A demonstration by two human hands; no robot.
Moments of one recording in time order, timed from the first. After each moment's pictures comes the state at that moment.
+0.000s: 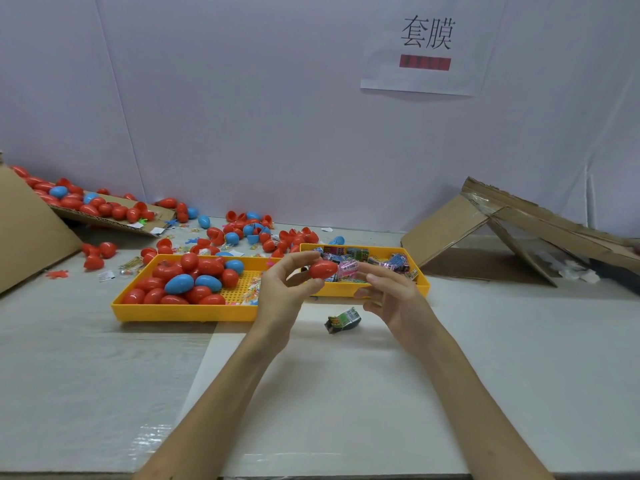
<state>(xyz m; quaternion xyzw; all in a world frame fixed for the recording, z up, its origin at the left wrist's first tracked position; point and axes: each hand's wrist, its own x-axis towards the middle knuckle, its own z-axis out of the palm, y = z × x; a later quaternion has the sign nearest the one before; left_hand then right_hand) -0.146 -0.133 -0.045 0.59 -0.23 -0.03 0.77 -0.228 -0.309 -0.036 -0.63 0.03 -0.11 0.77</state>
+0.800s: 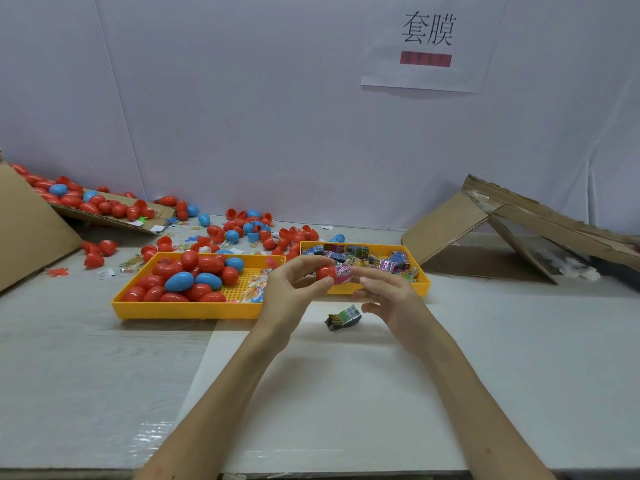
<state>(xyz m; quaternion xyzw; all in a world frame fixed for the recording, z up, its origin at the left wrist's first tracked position) -0.150 -0.134 -0.046 0.63 -0.26 -0.04 0.73 -0.227 -0.310 -0.041 -0.67 0.03 -0.09 0.74</state>
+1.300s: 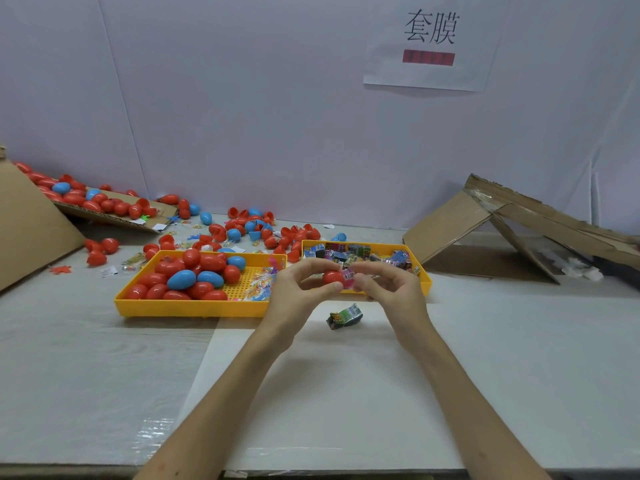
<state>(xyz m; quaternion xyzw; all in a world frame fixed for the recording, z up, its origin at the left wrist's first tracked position) -0.153 -0.137 -0.046 0.64 -0.28 -0.07 0.71 -0.224 -0.300 -0.046 -0.72 0.00 -0.28 0.63</state>
